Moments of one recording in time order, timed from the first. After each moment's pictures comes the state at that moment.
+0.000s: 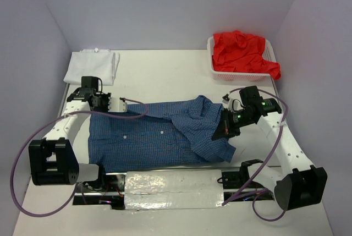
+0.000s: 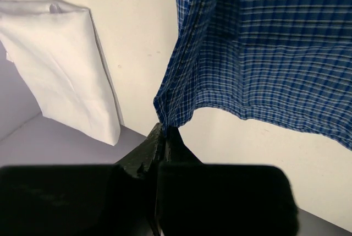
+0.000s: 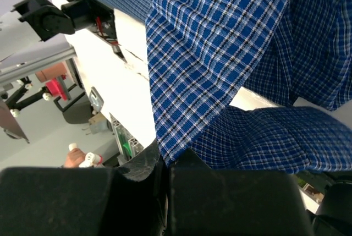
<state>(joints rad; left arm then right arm) 0.05 1.29 0.91 -0.65 0.08 1.62 0.16 1.04 0.91 -1.18 -0.76 0.22</state>
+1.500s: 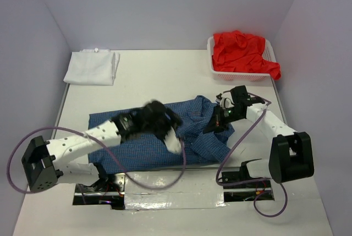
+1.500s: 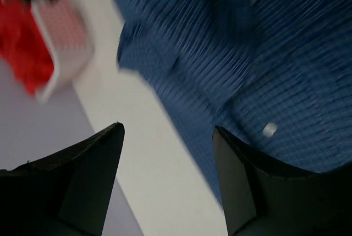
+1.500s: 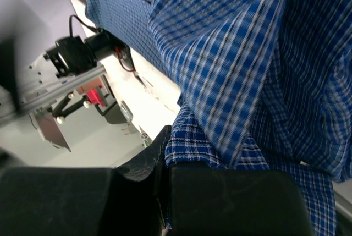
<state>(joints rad) -0.80 1.24 1.01 -0.48 0.20 1.30 0.15 1.30 0.79 -0.79 -0.86 0.37</state>
